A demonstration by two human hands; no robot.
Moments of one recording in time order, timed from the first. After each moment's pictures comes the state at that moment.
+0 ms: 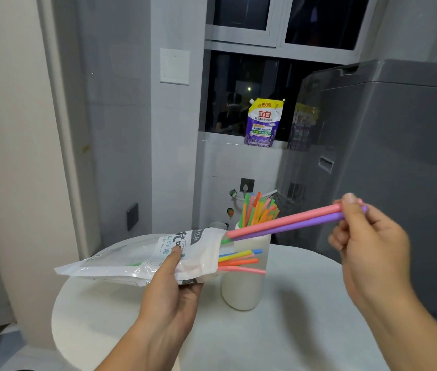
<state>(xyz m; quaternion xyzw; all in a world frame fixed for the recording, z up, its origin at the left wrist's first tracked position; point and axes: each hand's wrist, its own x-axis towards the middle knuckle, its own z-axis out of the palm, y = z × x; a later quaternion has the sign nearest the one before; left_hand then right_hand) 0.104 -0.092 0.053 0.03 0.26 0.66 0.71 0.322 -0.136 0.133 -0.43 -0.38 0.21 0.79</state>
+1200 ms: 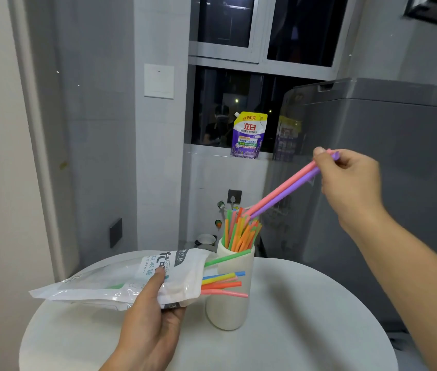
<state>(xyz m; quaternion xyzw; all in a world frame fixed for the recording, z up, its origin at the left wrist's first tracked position) 0.109 -0.081 0.046 0.02 0.25 0.67 0.70 0.362 -0.078 0.218 -0.55 -0.49 0.04 0.68</state>
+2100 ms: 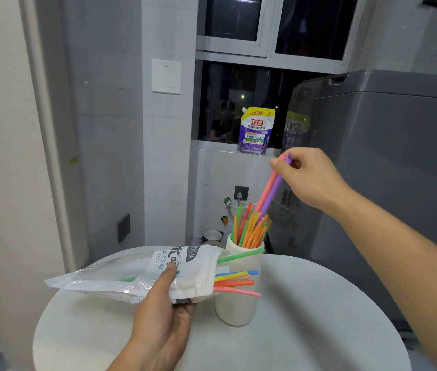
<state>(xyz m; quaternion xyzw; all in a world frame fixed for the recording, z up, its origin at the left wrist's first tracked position) 0.111 -0.083 0.045 0.04 0.26 0.66 0.70 0.326 -0.051 0.222 -0.61 -0.66 0.00 0.44</state>
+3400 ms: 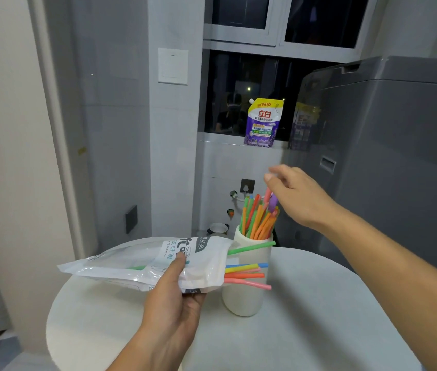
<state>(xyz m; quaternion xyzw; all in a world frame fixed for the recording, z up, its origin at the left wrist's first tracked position) 0.108 -0.085 0.045 0.05 0.27 0.64 0.71 0.318 -0.038 0.174 -0.65 -0.69 0.04 0.31</state>
